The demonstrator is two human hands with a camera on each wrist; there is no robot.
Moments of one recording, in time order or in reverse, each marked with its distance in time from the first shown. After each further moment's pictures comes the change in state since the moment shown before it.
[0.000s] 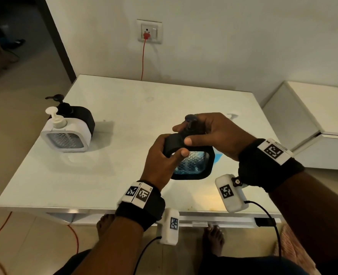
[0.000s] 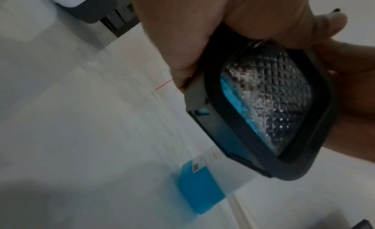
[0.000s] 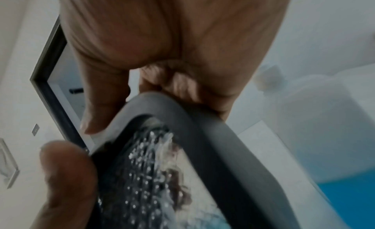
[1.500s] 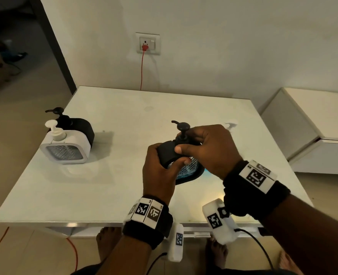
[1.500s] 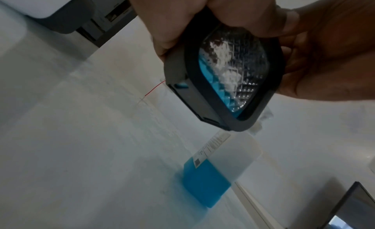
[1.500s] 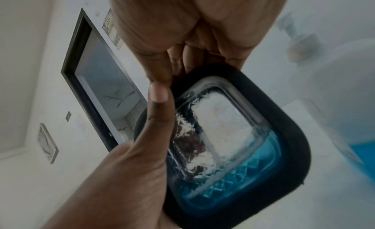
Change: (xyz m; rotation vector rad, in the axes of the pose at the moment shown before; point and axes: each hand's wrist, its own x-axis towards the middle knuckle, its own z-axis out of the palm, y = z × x) left_hand -0.009 0.009 0.012 0.056 0.227 0.035; right_hand -0.007 -0.010 0.032 -0.343 0.404 -0.072
